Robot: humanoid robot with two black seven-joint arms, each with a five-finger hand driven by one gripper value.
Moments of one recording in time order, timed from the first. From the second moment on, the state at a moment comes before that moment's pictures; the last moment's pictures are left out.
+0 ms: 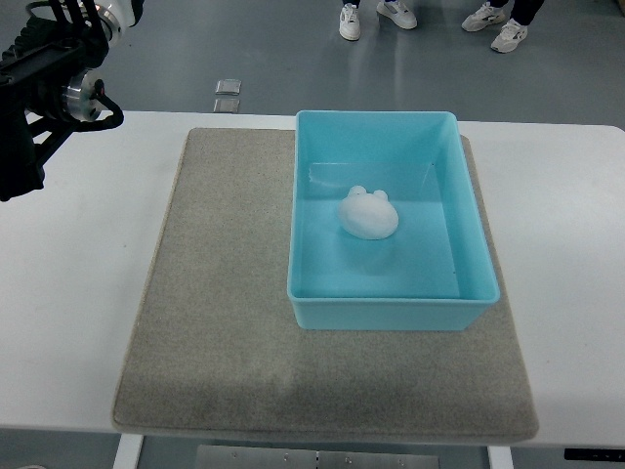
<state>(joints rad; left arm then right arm) -1.26 0.38 -0.25 -0.61 -0.04 0.18 -0.31 -0.01 0.00 0.06 0.13 -0.12 0.17 0.12</state>
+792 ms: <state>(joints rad) -1.18 0.27 -0.33 -0.49 -0.49 0.04 -0.30 -0.01 0.00 0.06 0.13 -0.12 0.17 0.12</state>
